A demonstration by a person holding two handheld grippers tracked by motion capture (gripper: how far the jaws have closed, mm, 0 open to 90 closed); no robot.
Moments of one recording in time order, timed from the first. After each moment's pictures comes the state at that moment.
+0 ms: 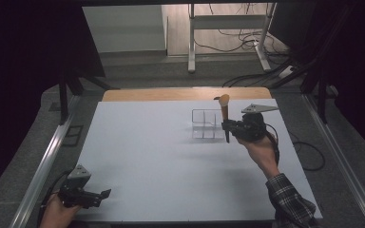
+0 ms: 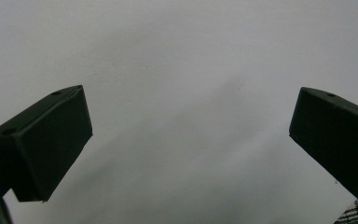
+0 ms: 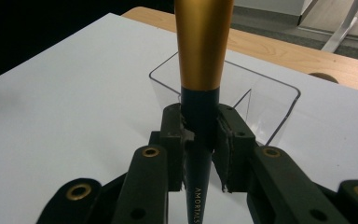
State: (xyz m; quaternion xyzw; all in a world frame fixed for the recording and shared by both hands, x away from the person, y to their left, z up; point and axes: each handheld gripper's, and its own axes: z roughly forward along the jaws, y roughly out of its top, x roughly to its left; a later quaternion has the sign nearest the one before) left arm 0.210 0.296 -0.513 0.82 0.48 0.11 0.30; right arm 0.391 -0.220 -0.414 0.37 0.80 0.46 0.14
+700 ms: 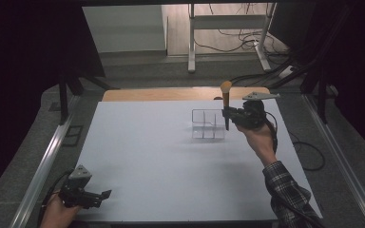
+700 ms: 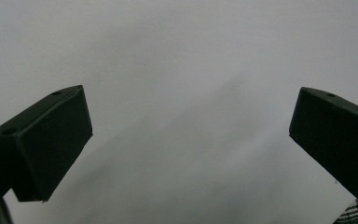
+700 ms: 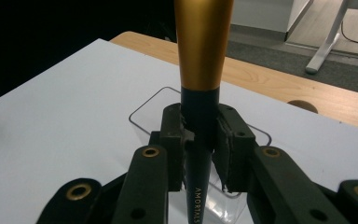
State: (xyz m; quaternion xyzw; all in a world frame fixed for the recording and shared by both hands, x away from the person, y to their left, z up) left arm 0.210 0.294 -0.514 0.82 0.48 0.11 0.29; right arm 0.418 -0.217 -0.395 0.38 0.78 0.48 0.15
